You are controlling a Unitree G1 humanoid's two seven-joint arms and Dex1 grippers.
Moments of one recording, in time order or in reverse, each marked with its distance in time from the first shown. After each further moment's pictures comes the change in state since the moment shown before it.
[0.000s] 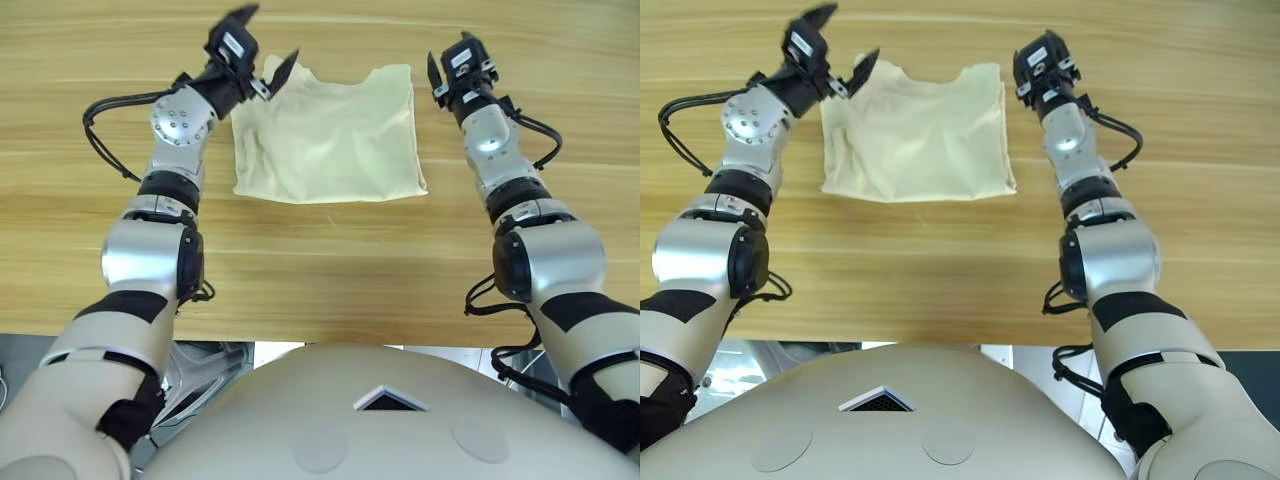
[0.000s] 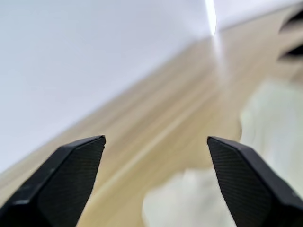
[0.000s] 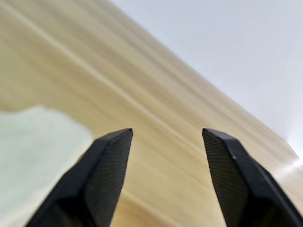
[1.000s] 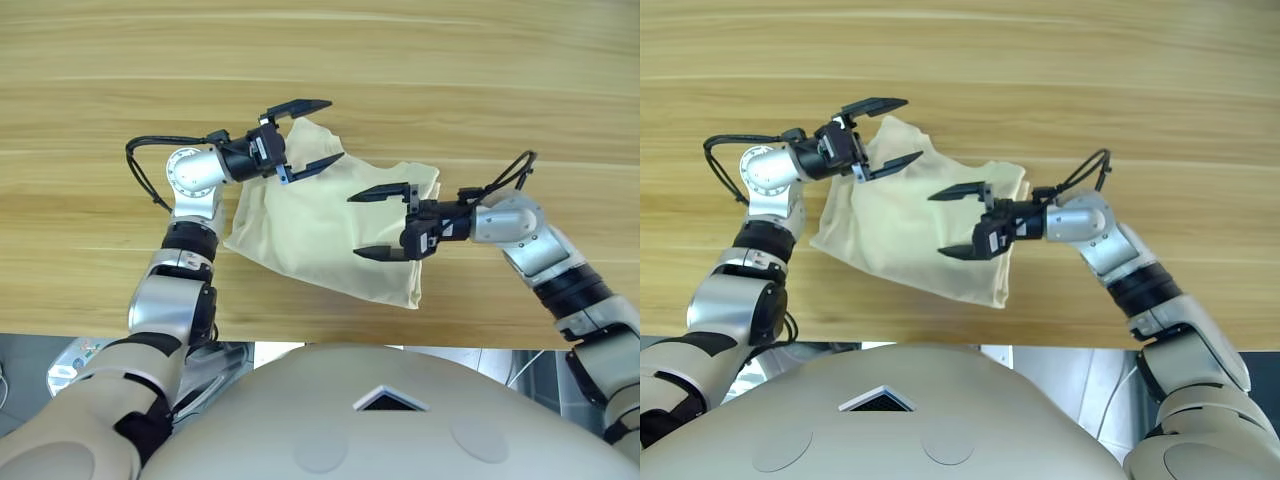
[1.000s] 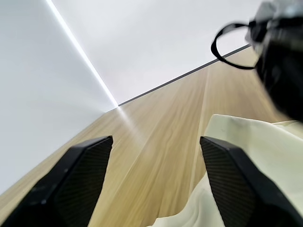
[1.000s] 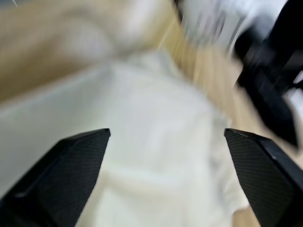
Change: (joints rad) left arm 0.280 -0.028 -0.133 -0.302 -0.124 -0.132 -0.483; right arm 0.550 -0.461 0.474 -1.258 0.340 -0.097 0.882
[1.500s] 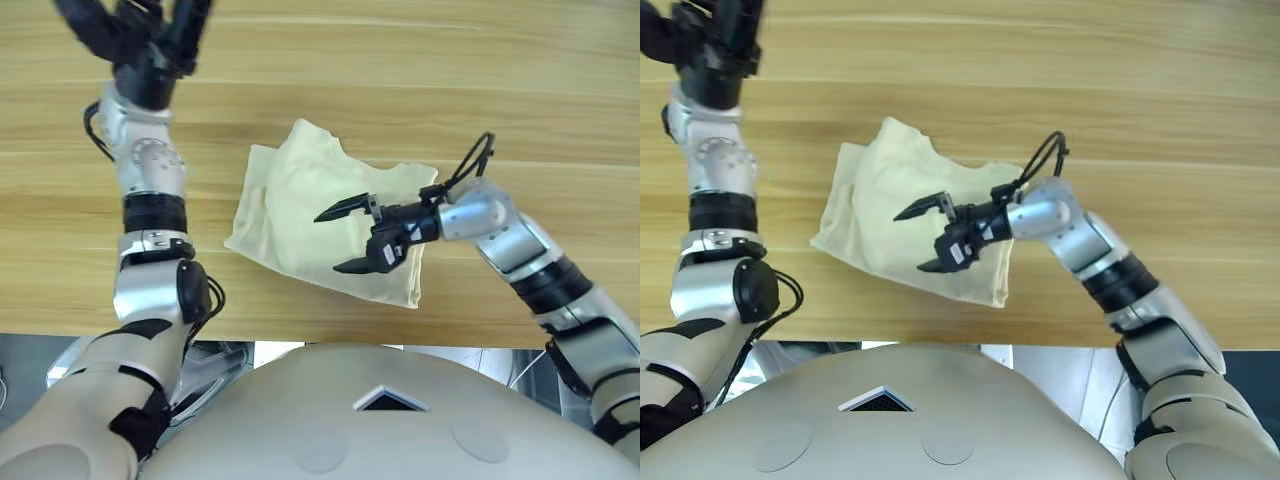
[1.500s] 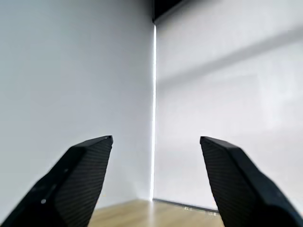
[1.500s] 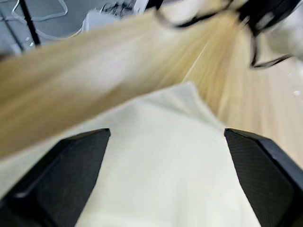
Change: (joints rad) left arm -0.091 0.021 0.389 -0.308 -0.730 0.702 -0.085; right arm -0.094 0.151 0.086 0.039 -0.198 0.175 0.138
